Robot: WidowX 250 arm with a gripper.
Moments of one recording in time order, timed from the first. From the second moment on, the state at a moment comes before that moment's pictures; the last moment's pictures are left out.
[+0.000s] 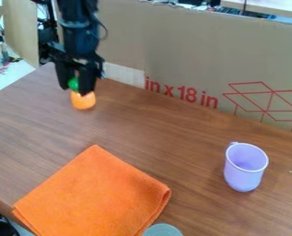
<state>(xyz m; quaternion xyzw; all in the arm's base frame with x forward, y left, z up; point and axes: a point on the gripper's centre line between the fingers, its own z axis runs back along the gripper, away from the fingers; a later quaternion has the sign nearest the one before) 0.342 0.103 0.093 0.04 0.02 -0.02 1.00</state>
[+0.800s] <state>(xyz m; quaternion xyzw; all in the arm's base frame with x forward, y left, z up) 0.340 0.081 0.047 0.06 0.00 -0.10 0.99</state>
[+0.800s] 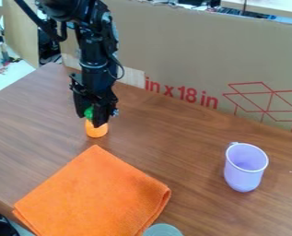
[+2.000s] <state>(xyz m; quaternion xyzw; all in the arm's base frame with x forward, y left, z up) 0.264 0.104 0.149 0.07 -0.09 -0.08 0.99</state>
